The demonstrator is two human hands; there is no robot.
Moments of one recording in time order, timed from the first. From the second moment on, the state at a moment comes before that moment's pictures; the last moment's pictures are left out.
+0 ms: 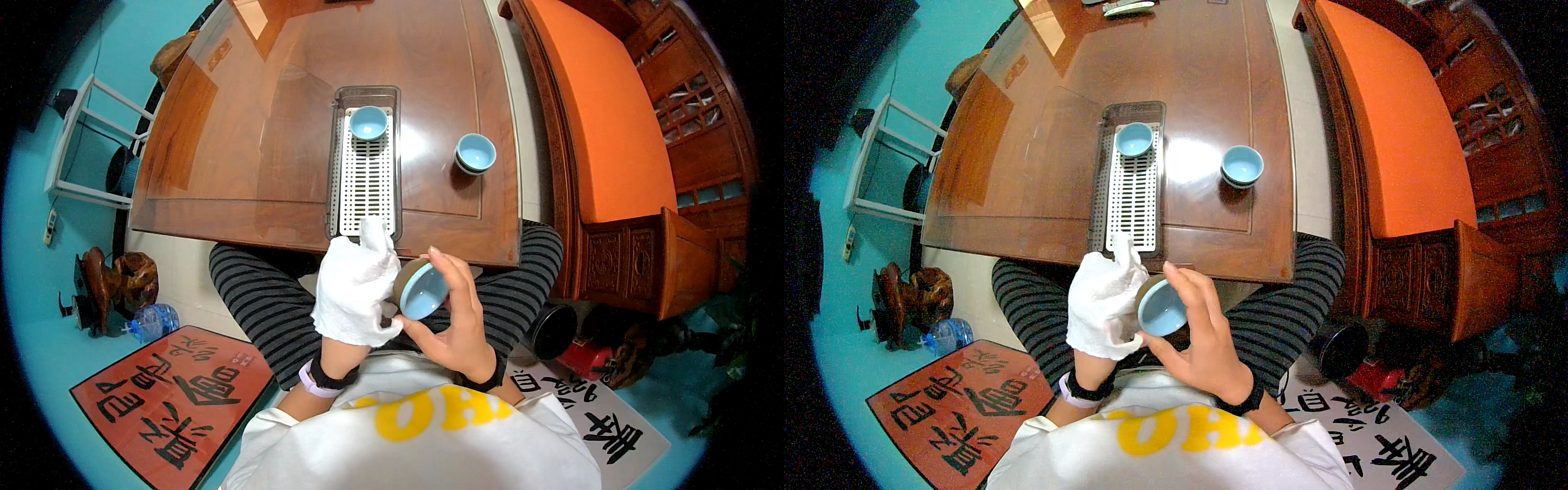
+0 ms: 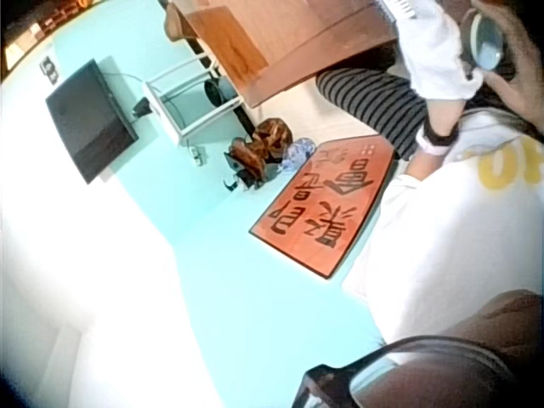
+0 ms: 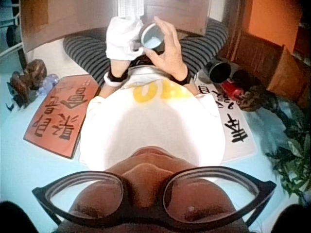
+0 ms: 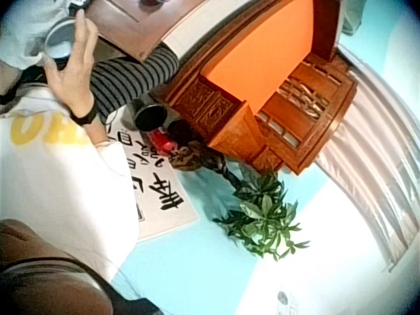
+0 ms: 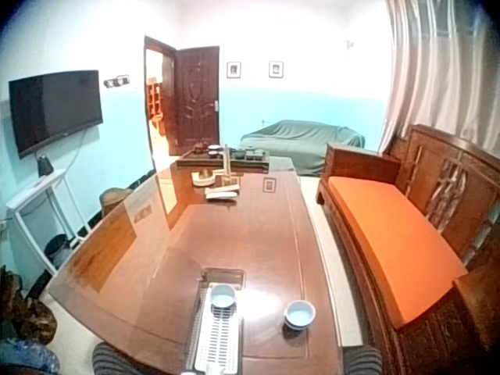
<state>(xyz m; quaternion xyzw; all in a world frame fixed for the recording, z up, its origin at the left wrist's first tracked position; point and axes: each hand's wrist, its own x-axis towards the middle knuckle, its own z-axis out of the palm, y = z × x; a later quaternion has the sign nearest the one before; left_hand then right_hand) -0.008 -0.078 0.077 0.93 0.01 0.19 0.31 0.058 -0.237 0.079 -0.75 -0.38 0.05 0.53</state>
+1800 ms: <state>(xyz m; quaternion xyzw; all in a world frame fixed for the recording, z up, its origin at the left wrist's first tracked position) -0.026 -0.109 0.106 0.92 0.09 0.04 0.38 0.066 -0.250 0.078 -0.69 -0.41 0.12 0.58</state>
